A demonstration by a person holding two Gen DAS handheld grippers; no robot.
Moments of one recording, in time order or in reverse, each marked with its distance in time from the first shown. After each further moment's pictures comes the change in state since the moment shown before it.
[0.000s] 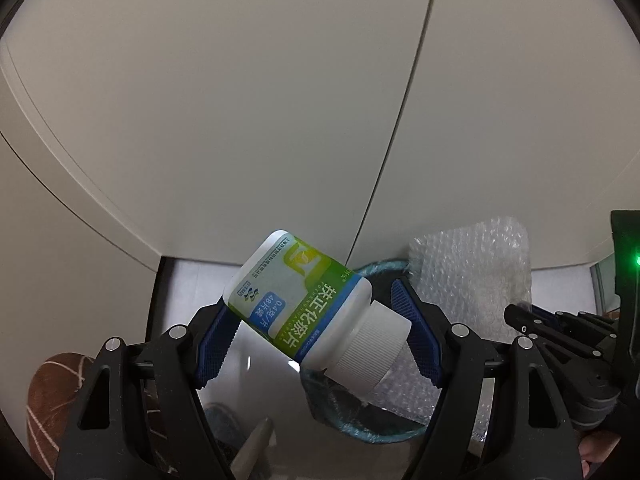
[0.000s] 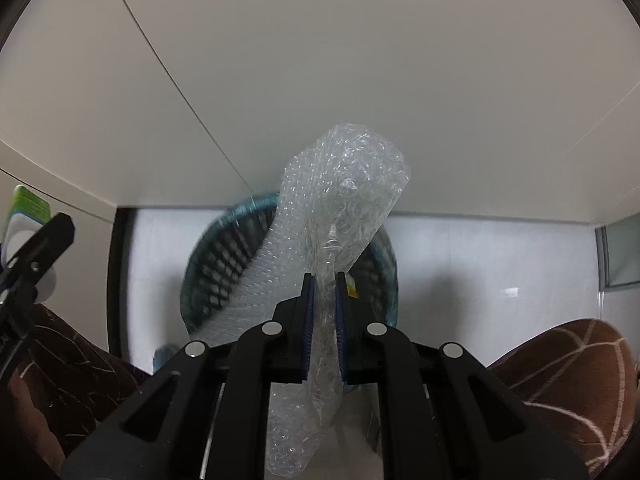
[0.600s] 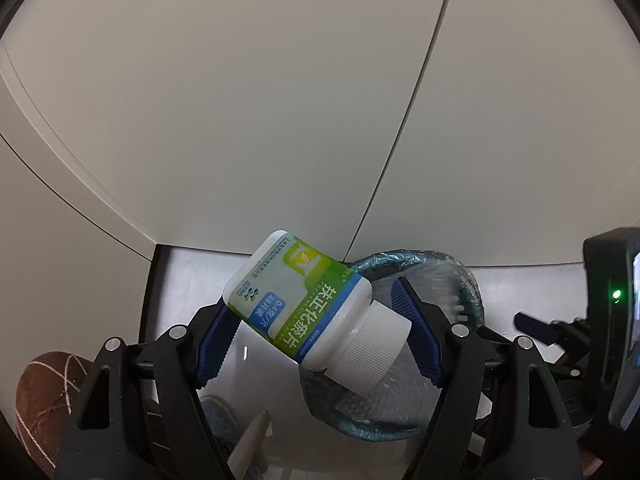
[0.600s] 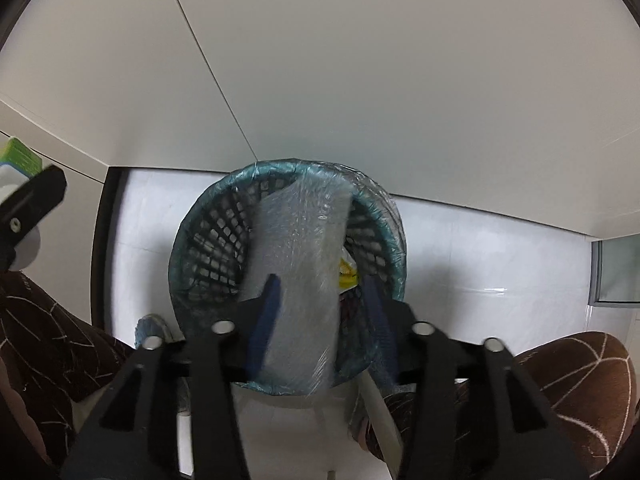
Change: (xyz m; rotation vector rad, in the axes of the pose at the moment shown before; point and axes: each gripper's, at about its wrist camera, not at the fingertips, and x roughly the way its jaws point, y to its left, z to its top) left arm 0.010 0.006 0.005 -0.006 0.033 -0.006; right arm 0.016 0.015 -0.011 -0.093 0.060 -0.037
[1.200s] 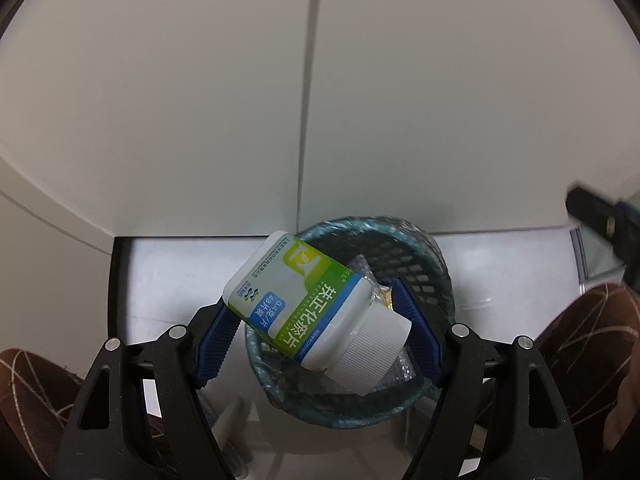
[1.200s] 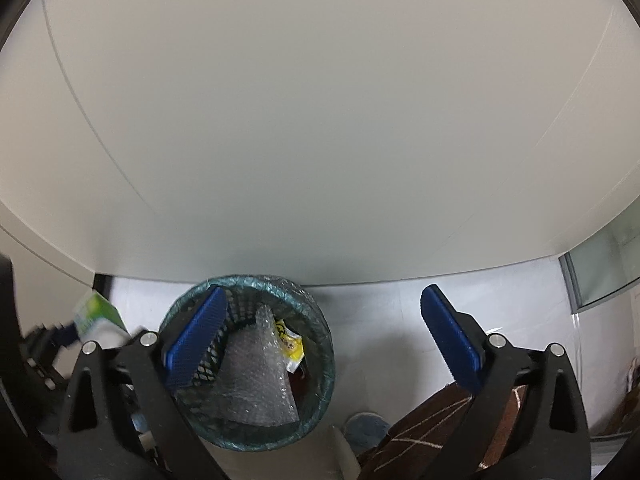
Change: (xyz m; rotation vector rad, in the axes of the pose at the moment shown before) left arm 0.030 -0.047 -0.015 0.091 0.090 -0.103; right arm -0.090 -0.073 0.006 0.172 -0.335 -0.070
